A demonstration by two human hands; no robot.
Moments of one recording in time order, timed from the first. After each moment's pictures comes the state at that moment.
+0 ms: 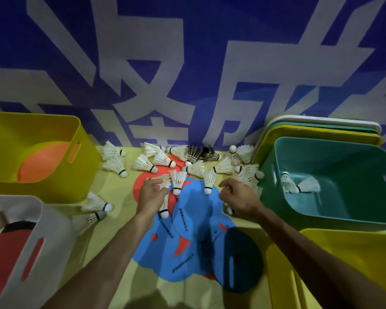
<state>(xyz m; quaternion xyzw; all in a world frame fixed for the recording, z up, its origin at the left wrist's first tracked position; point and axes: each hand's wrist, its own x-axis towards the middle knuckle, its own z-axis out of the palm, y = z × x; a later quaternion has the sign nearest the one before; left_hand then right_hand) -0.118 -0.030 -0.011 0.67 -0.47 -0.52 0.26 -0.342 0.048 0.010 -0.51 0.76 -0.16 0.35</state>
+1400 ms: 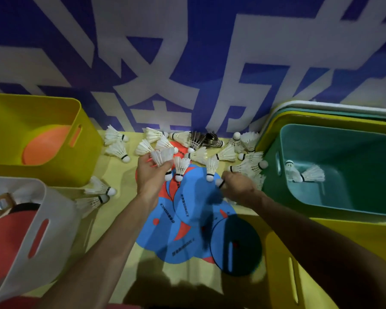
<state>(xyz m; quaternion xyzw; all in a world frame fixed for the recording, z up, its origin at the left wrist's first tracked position) -0.127 -0.030 0.015 0.63 -0.41 -0.53 0.39 -0.343 0.033 -0.036 -0.61 0.76 0.04 0.23</state>
